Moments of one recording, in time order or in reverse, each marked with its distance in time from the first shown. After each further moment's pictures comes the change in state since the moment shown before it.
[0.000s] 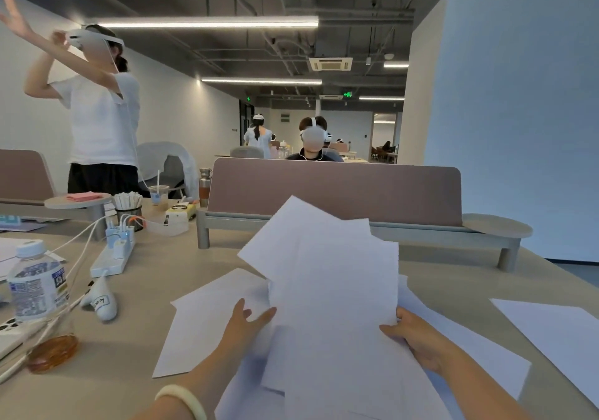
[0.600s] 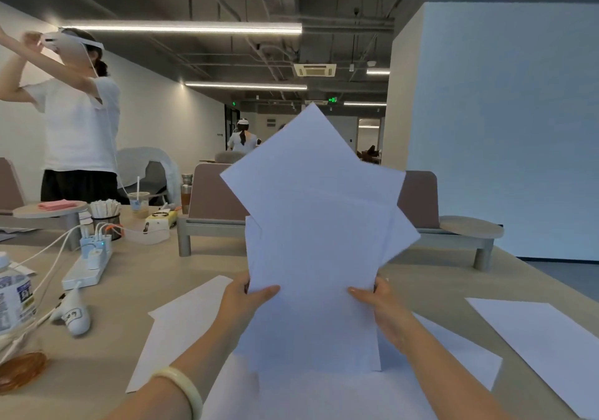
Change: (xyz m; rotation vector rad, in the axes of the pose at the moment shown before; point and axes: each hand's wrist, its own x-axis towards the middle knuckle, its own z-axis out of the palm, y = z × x) left_hand -0.014 0.053 0.016 -0.175 -0.076 0.344; right_hand -0.001 -0.044 0.018 0.282 0.109 -0.332
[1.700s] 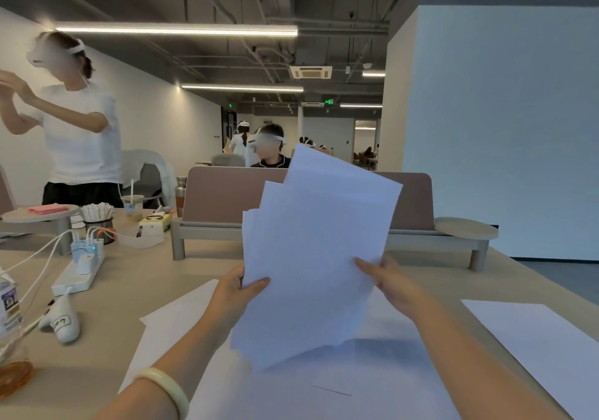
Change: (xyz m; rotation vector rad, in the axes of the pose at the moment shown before) left_hand 0.008 0.014 -0.002 -0.011 -0.086 0.077; right_hand 0.027 -0.044 -0.021 -0.085 -0.020 -0.007
